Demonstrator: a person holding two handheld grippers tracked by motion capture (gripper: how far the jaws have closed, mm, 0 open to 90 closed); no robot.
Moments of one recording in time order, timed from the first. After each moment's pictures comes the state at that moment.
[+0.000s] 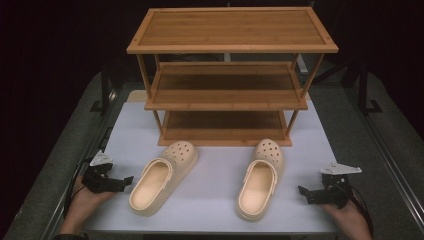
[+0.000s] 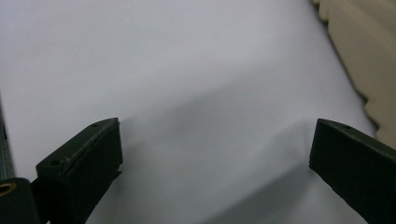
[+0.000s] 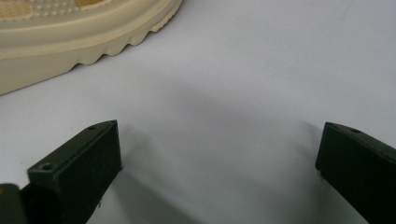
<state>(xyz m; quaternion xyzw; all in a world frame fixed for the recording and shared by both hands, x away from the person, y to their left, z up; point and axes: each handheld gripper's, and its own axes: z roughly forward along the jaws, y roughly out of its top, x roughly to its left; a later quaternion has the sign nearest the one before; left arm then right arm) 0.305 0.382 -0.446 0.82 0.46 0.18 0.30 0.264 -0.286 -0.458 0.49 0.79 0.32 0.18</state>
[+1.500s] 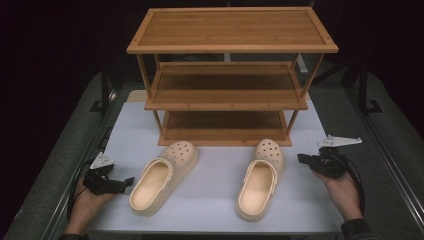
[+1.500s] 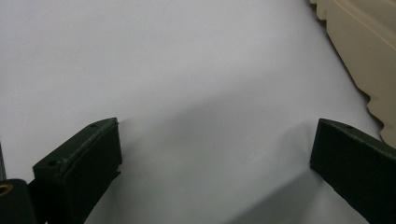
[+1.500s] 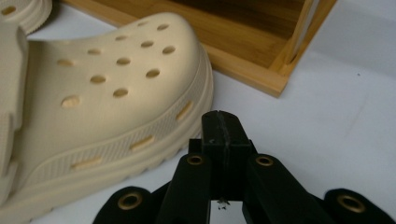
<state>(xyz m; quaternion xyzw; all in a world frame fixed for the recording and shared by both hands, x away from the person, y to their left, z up) 0.303 0.385 -0.450 0.81 0.45 0.19 0.32 0.312 -0.272 -0.403 0.46 0.78 0.39 0.14</state>
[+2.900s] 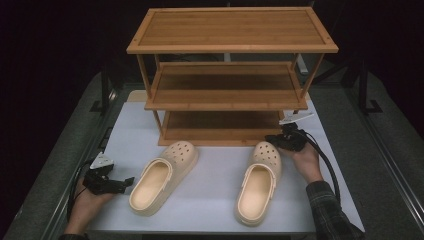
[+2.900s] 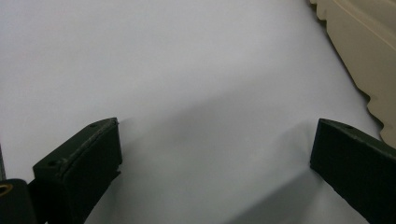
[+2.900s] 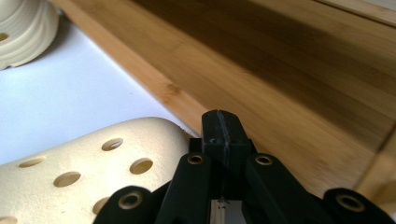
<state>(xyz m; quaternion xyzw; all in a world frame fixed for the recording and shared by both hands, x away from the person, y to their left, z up) 0.303 0.385 -0.450 0.81 0.45 0.19 0.32 0.403 -0.202 -0.416 0.39 0.82 0.40 0.10</state>
